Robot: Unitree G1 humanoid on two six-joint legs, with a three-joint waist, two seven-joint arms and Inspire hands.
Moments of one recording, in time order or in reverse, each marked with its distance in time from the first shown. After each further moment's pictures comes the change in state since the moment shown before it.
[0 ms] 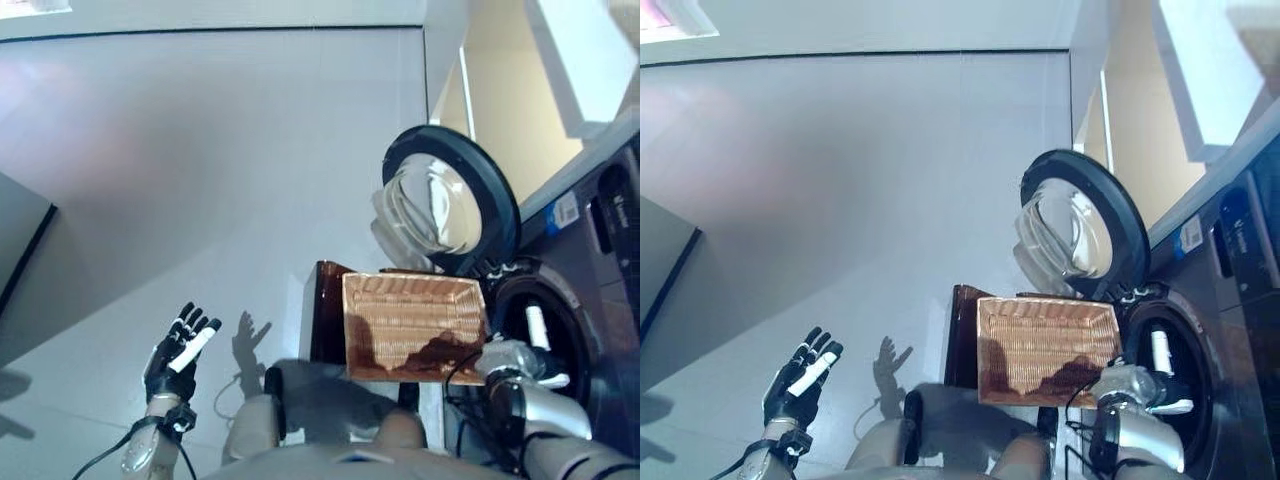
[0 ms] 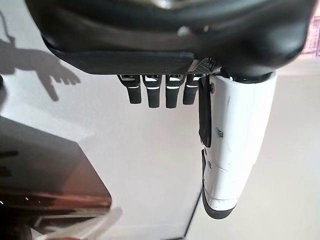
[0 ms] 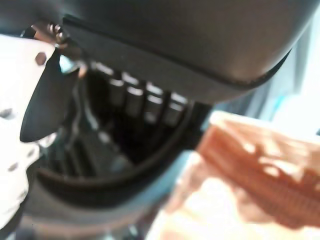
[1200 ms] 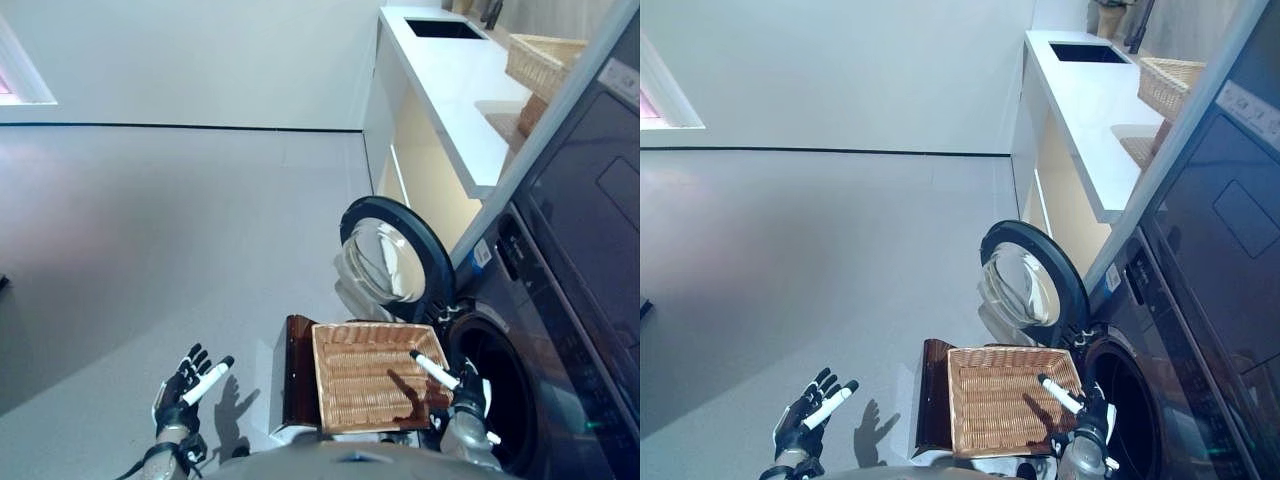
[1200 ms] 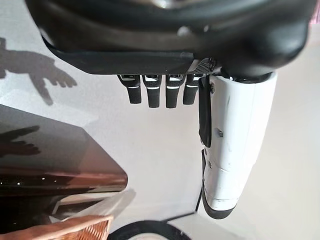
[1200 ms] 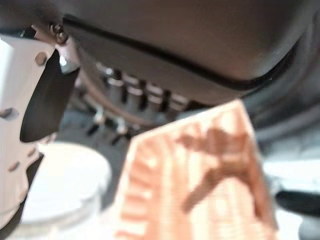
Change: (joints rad) left arm -0.010 -0.108 0.071 0.227 0.274 0.000 0.045; right arm 0.475 0.096 0.387 -0.326 -0.608 0.105 0.204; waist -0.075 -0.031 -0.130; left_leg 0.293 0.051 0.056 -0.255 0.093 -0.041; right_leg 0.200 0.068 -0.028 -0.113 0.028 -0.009
